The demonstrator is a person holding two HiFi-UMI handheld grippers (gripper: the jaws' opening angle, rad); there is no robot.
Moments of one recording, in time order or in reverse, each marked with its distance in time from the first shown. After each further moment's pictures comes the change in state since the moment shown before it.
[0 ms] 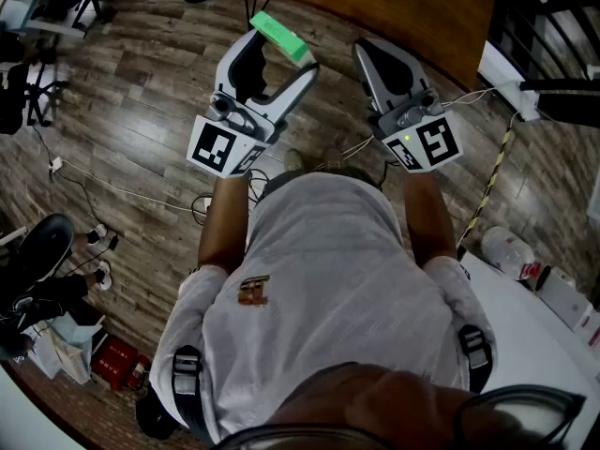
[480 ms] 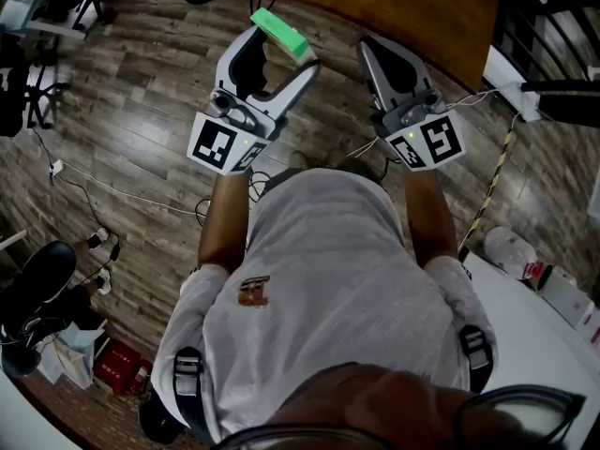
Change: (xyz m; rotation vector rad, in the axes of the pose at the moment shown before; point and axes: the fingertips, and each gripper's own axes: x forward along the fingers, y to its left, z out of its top) left arm -0.030 0.039 0.015 0.004 -0.013 -0.008; right arm 0.037 0.024 -0.008 0.011 -0.004 -0.026
